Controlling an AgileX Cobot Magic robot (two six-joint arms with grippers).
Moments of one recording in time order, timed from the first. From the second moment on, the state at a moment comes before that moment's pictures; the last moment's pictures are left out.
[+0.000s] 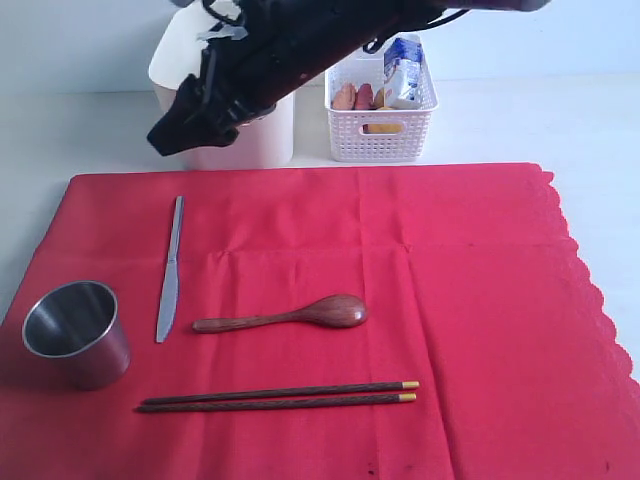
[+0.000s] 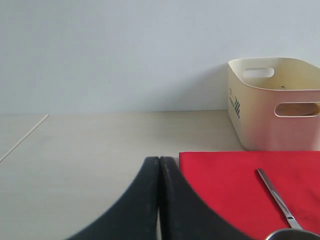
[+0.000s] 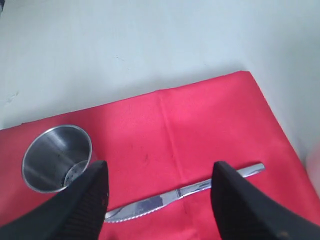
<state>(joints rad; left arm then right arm) 0.02 0.01 0.00 0.07 0.16 0.00 0.73 2.05 -1.65 1.01 0.87 -1.25</state>
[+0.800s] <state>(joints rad) 0.02 0.01 0.00 0.07 0.16 0.00 0.94 2.20 -1.65 1.01 0.63 -1.42</state>
